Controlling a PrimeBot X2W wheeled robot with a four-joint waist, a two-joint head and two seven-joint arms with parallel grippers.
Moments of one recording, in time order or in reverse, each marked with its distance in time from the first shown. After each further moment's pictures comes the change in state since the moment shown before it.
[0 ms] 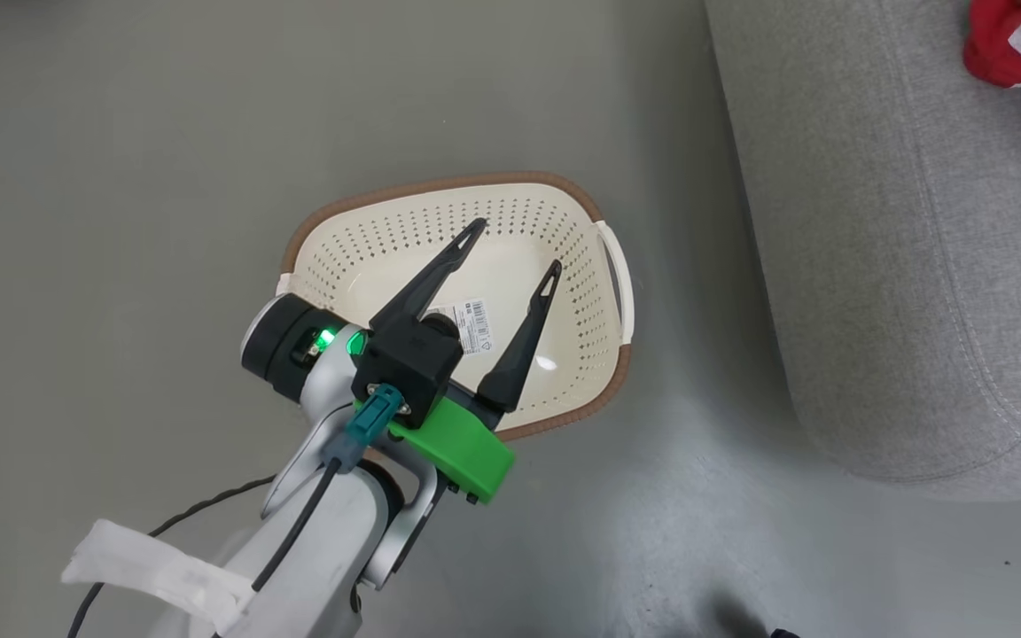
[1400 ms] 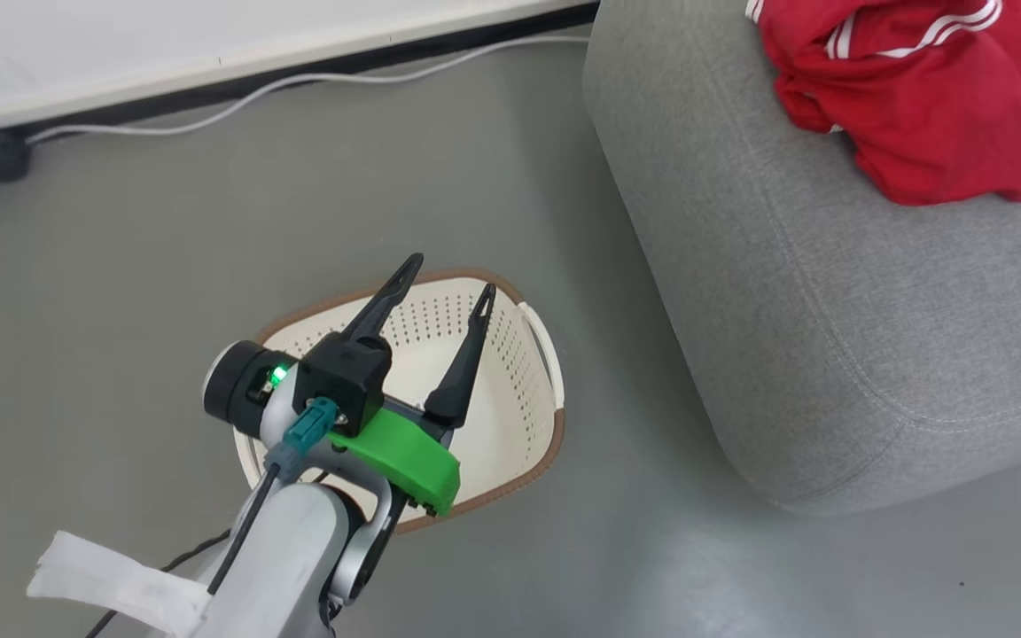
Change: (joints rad) left arm 0.066 0.013 0.065 0.094 -0.081 0.000 -0.083; right arm 0.120 0.080 0.063 0.186 0.031 0.096 -0.165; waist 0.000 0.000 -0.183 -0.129
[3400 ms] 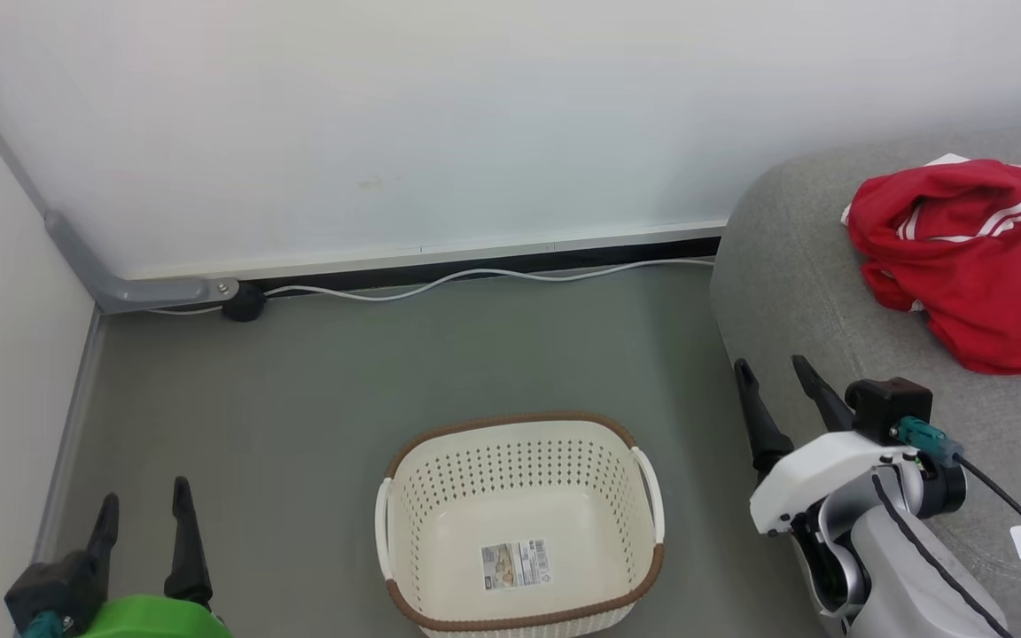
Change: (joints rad) left arm 0.470 0.020 0.501 0.125 -0.103 0.047 -0.138; right arm 0.635 0.351 0.177 -0.365 -0.034 -0.088 -0.112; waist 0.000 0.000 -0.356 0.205
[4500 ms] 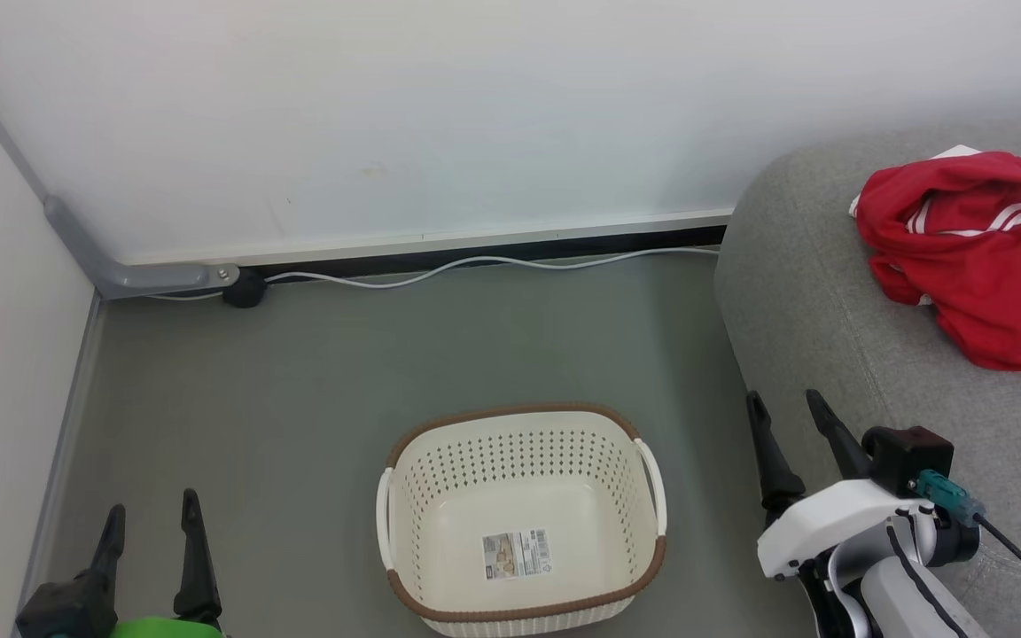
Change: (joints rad) left arm 0.073 -0.021 0.028 -0.073 0.067 0.004 -0.005; right arm 0.163 -0.003 -0.015 -0.196 0.002 -0.061 -0.002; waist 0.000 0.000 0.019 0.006
